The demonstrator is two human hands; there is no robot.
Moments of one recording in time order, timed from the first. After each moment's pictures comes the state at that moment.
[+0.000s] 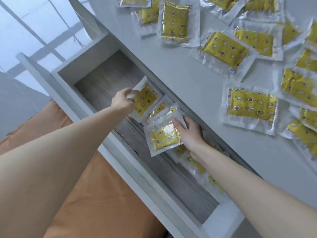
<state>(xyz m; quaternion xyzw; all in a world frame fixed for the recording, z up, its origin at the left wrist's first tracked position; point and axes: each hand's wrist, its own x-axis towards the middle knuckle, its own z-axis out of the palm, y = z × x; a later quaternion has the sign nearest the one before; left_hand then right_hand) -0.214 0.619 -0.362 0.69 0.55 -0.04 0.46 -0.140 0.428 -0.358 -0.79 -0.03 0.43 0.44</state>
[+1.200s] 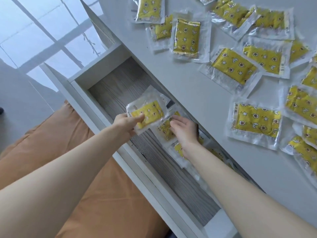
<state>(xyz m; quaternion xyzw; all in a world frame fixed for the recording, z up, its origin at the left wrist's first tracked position) -0.242 0.604 -0.329 0.35 0.66 -0.03 0.67 -0.150 0.474 -0.336 -0.74 0.09 0.44 0.50</state>
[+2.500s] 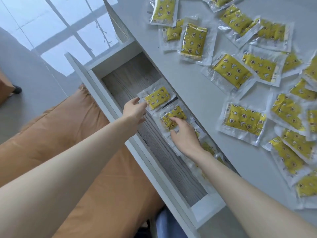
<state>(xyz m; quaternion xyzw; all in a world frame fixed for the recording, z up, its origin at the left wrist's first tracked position) -0.240 0.581 -0.271 0.41 0.67 0.03 0.62 -0.152 0.438 -0.304 -0.82 -0.32 0.43 0.20</state>
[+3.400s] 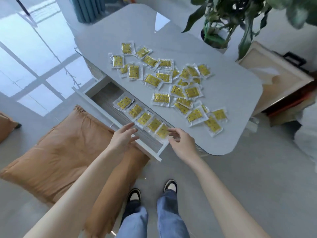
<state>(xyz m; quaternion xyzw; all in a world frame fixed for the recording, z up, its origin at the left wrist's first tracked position) -0.386 0.343 0.033 0.46 0.50 0.00 0.73 -0.279 0.183 0.030 -0.86 -0.16 0.34 0.35</state>
